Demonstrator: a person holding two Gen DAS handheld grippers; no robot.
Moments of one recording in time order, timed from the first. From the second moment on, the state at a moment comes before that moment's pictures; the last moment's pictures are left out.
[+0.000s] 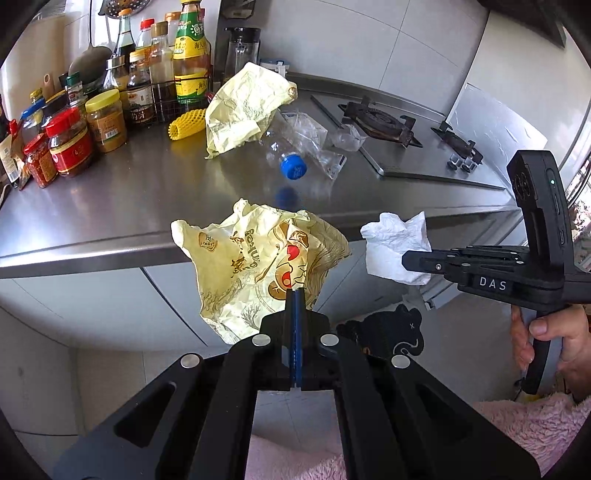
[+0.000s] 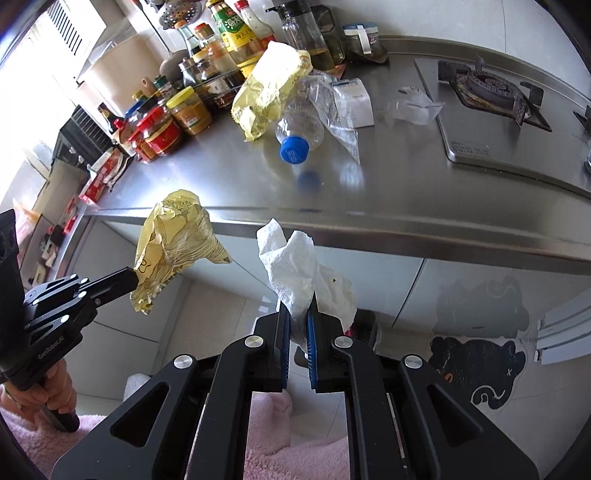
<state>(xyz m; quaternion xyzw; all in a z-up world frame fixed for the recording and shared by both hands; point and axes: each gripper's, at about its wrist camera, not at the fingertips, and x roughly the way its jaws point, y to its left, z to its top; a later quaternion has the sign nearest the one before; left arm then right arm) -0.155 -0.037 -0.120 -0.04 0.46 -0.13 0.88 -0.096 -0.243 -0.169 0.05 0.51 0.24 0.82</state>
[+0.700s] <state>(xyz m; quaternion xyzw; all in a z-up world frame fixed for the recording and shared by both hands) -0.124 -0.045 -0.329 -0.08 0.60 -0.13 0.78 -0.062 -0.232 -0.364 0.06 0.62 0.15 0.76</state>
